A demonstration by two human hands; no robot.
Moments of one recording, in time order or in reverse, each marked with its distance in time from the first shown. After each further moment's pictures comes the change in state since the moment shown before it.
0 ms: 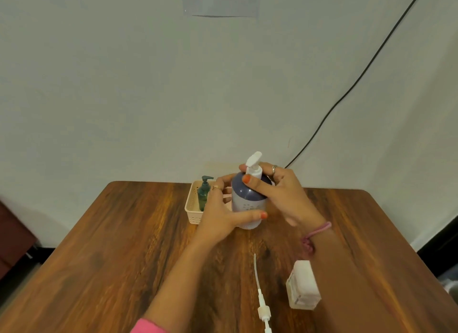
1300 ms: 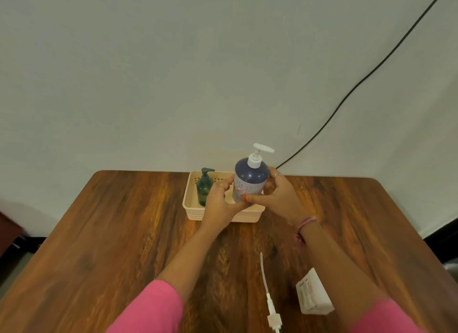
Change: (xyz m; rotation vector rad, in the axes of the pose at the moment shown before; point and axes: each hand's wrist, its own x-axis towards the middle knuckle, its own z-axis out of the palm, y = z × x) left_hand 0.077 -0.100 0.000 0.246 0.044 -0.317; right_hand 0.070 0.130 -0.006 -0.280 0.087 0.182
